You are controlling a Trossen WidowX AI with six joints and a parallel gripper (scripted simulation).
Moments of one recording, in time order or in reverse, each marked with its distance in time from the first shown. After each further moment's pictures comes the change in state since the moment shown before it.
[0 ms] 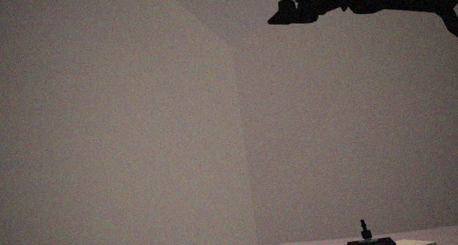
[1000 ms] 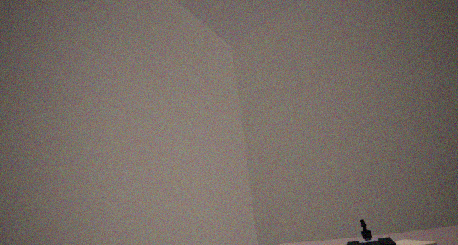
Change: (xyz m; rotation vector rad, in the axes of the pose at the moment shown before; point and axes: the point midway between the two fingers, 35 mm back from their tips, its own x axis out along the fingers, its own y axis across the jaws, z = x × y) arm -0.282 -0.372 0.033 -0.276 0.254 -0.945
